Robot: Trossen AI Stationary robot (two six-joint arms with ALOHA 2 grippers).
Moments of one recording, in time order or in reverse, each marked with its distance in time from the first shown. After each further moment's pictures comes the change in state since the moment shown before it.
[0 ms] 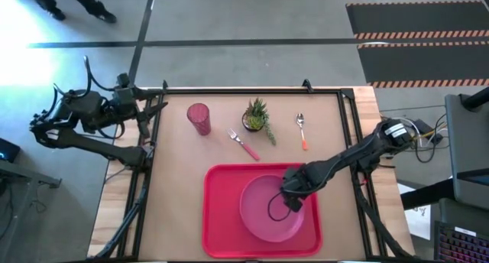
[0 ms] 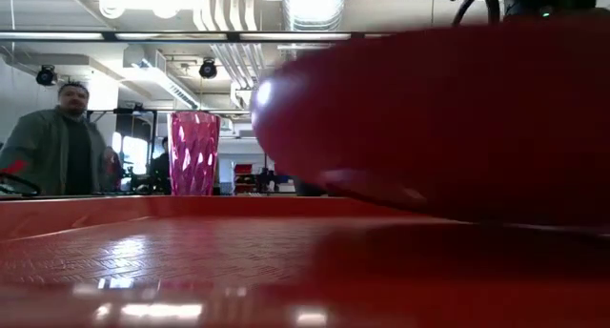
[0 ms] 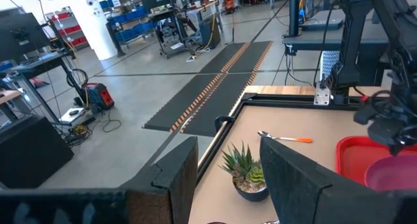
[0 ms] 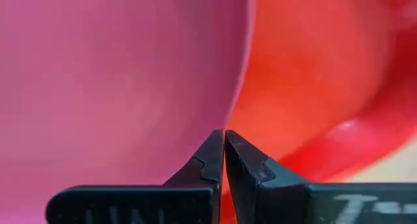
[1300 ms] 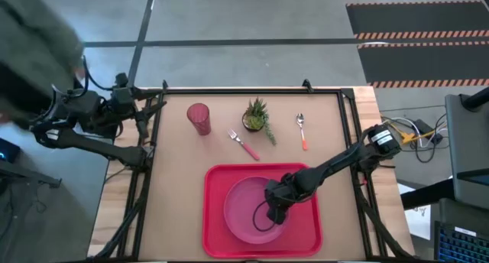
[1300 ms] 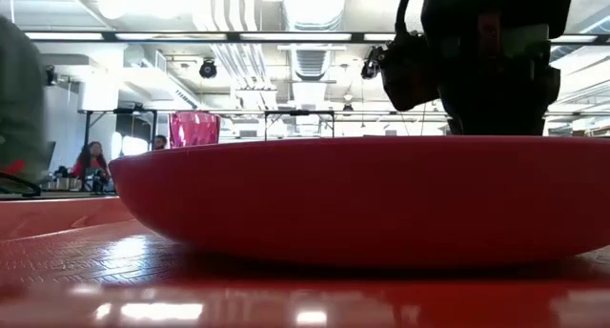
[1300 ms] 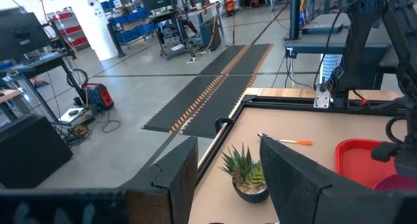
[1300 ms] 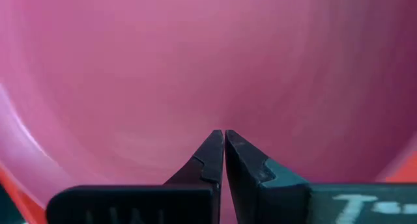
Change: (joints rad) left arm 0.000 -0.012 0.000 0.000 0.000 -0.006; right arm 0.013 0.143 0.078 0.365 -0.033 -0.078
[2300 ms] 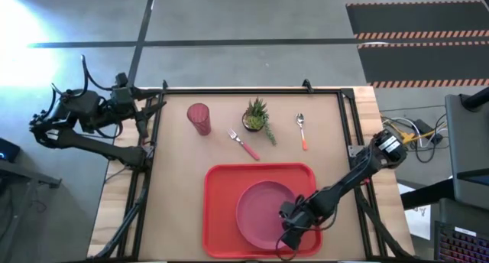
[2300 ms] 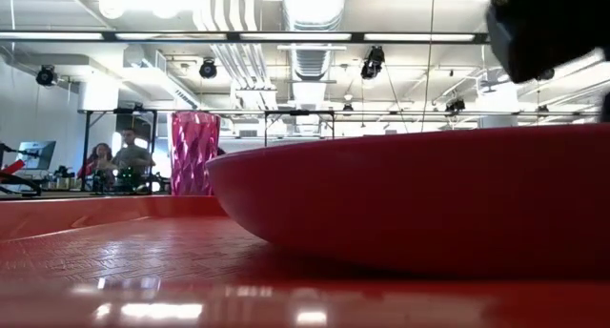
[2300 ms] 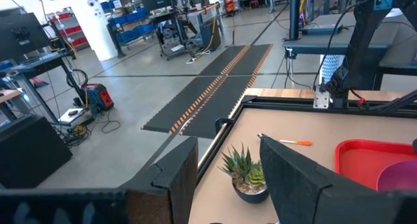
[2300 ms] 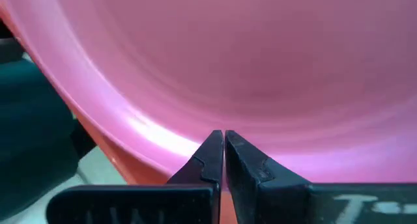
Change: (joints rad) left arm 0.000 0.001 0.000 0.000 0.000 0.000; right arm 0.232 -0.019 -0.005 0.017 -0.030 0.307
